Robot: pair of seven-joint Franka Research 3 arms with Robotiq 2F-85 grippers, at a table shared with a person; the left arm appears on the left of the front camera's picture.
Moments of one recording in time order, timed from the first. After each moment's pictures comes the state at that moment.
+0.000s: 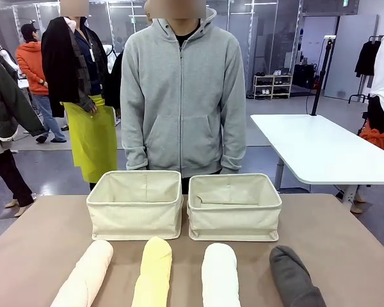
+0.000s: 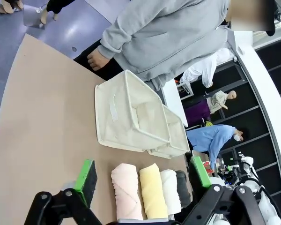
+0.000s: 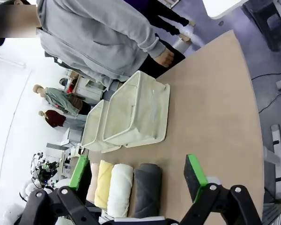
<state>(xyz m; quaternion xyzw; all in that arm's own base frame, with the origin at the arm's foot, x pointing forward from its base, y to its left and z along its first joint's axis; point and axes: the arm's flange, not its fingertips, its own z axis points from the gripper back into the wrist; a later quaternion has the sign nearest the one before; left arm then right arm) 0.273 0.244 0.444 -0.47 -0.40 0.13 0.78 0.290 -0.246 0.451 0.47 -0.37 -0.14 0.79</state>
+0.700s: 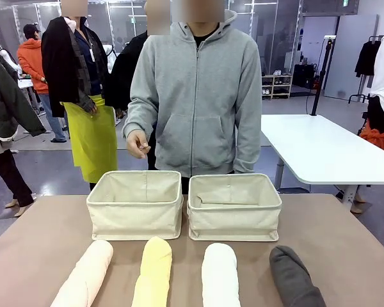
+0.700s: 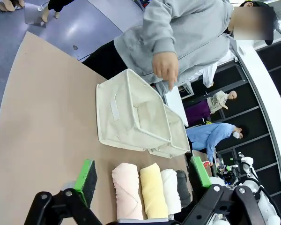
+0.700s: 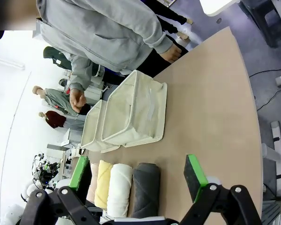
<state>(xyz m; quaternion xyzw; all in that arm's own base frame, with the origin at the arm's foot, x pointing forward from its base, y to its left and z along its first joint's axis) 0.275 0.244 0.441 -0.47 -0.39 0.13 0.78 0.292 -0.248 0.445 0.48 -0.36 -0.15 0.79</state>
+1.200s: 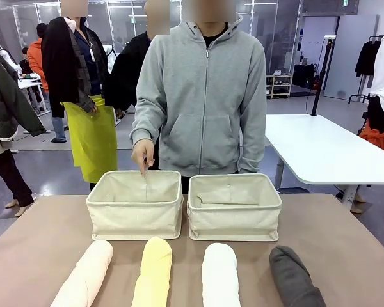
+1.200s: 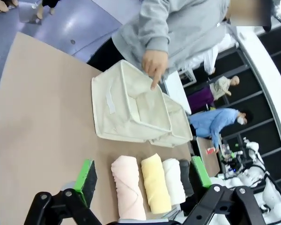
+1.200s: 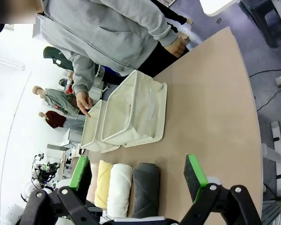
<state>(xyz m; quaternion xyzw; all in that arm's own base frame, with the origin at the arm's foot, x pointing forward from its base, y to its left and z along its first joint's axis) 0.280 0.231 0.457 -0.46 -0.38 0.09 0.80 0.292 -0.248 0.445 0.48 -0.36 -0.15 0.79</state>
